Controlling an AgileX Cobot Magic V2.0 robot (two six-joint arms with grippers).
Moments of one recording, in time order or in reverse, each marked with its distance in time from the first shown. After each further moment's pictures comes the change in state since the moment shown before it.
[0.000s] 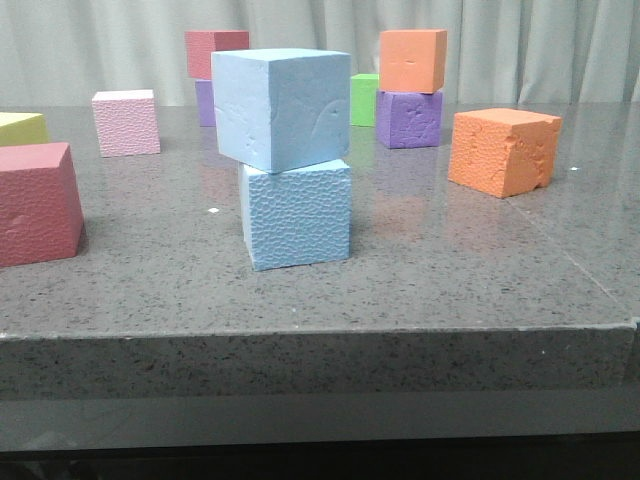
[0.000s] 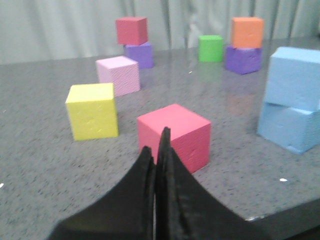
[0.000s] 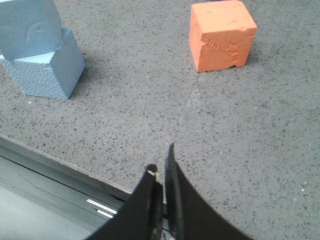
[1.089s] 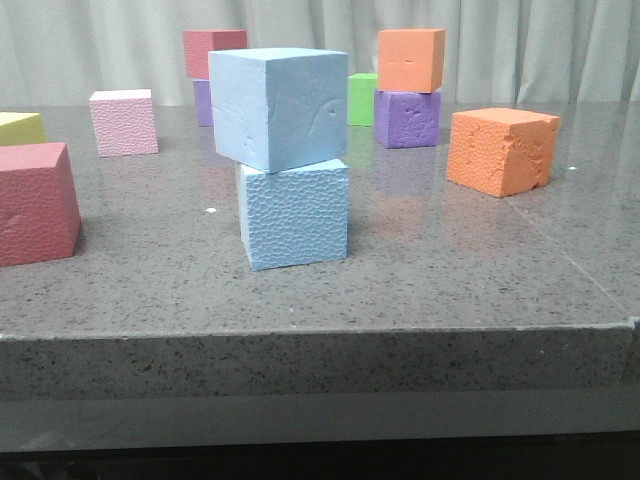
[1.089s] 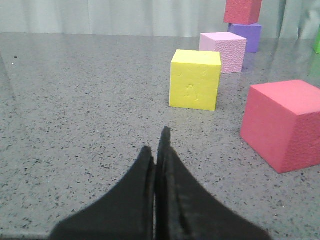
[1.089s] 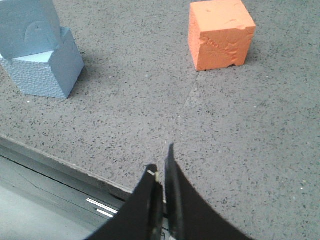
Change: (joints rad) left arm 0.320 0.000 0.181 -0.027 -0.183 -0.002; right arm 0.000 0.000 0.000 0.000 0.002 0.000
